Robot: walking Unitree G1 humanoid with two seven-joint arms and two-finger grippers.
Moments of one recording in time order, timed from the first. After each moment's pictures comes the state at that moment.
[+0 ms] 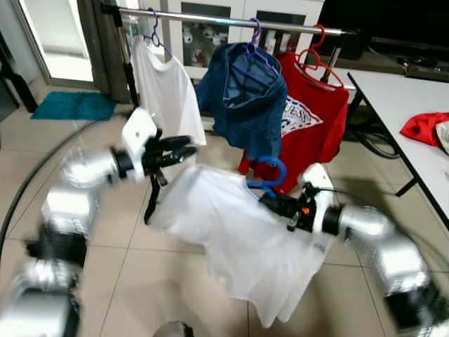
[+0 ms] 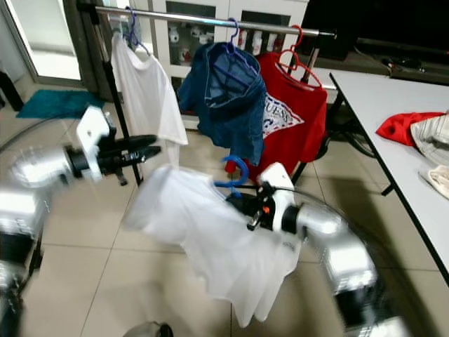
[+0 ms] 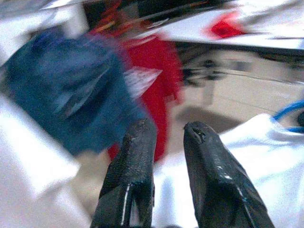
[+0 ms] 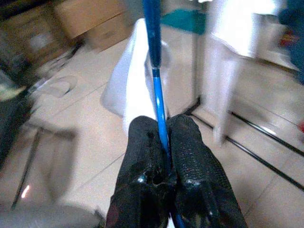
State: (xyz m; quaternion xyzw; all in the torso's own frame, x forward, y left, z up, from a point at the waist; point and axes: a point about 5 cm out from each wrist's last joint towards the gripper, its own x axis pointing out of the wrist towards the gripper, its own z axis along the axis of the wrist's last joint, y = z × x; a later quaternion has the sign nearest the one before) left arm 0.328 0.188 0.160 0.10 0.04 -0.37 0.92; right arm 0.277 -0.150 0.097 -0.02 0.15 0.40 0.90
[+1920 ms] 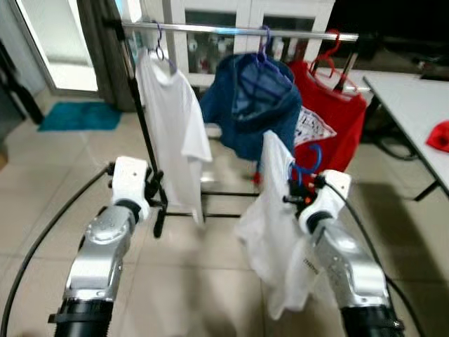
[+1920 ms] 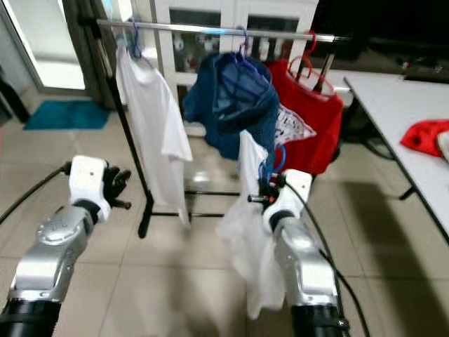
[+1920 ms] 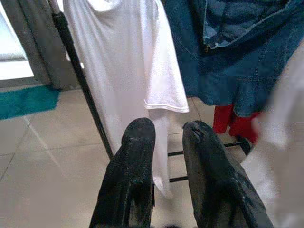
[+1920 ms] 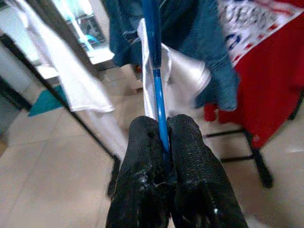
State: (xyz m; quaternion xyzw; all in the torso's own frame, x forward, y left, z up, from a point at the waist) left arm 0.294 0.183 0.117 0.06 0.10 -0.08 0.99; right arm 0.291 -0.151 0.093 0.09 0.13 0.04 0.99
